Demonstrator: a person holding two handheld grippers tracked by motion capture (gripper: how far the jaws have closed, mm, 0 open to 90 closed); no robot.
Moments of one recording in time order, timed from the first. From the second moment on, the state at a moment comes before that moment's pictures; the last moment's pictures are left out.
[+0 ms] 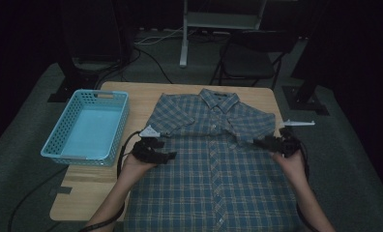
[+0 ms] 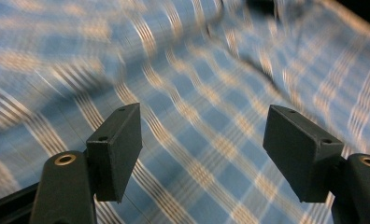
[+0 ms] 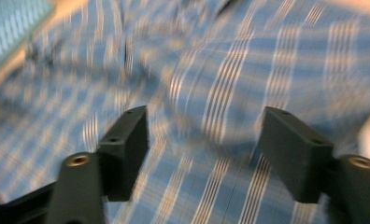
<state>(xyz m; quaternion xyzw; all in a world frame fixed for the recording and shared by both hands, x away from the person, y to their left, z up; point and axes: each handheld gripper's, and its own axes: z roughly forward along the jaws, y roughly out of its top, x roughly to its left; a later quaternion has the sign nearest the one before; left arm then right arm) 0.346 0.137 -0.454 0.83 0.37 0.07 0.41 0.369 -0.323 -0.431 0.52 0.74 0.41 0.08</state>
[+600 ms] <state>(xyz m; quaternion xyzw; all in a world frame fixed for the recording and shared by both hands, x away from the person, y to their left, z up) 0.317 0.147 -0.492 0.83 0.37 0.09 0.40 0.313 -0.292 -0.495 0.46 0.80 0.34 0.20</state>
